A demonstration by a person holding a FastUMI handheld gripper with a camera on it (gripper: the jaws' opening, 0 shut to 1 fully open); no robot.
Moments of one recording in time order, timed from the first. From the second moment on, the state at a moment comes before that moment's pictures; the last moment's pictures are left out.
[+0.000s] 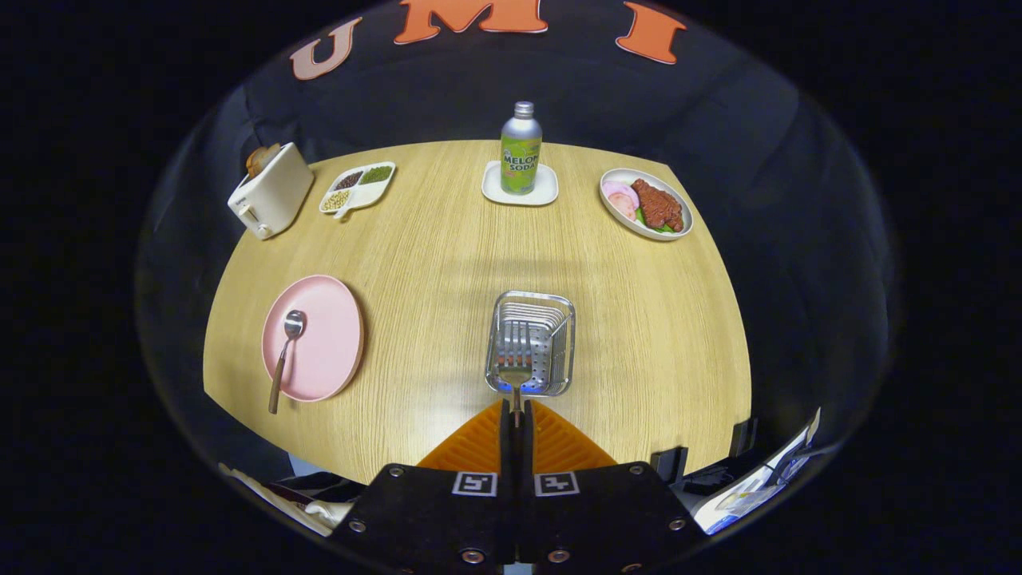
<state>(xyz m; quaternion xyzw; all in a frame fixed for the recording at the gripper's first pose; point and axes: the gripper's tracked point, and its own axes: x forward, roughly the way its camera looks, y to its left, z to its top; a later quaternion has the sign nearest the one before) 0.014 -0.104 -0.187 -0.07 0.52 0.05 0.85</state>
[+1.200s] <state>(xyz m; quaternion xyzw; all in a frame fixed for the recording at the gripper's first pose) 0.057 -0.096 -0.195 -0.09 0.54 0.04 0.84</state>
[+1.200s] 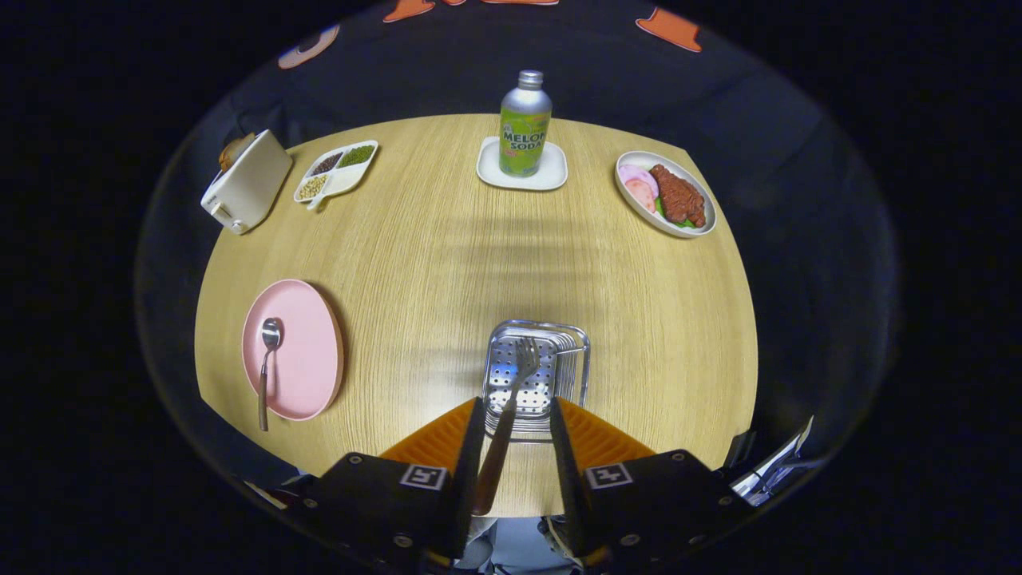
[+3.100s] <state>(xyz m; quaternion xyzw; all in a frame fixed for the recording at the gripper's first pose) 0.010 0.210 -0.240 -0.04 0.30 0.13 0.94</state>
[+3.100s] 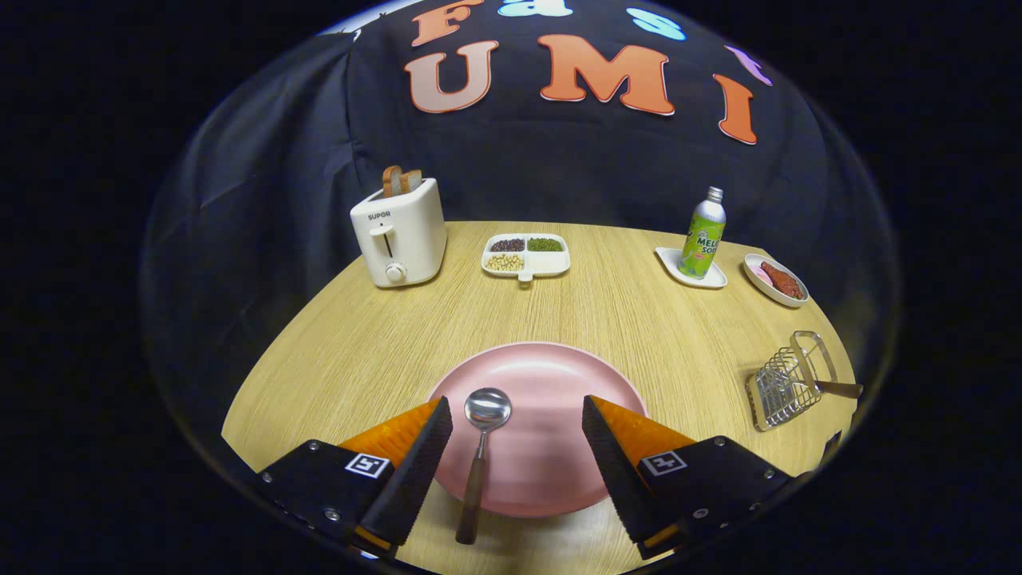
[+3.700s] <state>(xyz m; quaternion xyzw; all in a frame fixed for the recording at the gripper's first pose) -0.006 0.235 -0.289 -0.07 0.36 0.15 0.92</state>
